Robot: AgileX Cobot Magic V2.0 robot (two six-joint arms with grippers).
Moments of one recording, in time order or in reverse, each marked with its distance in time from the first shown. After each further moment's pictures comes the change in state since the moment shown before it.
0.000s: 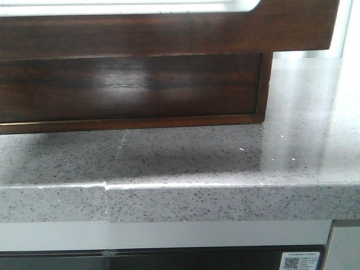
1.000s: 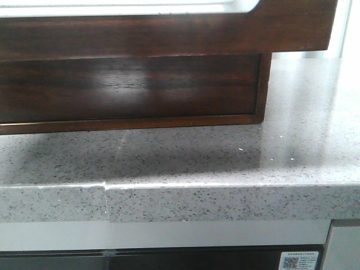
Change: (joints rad) left arm 0.000 -0.312 0.179 -0.306 0.235 -0.336; right arm -0.009 -0.758 0.668 0.014 -0.455 0.136
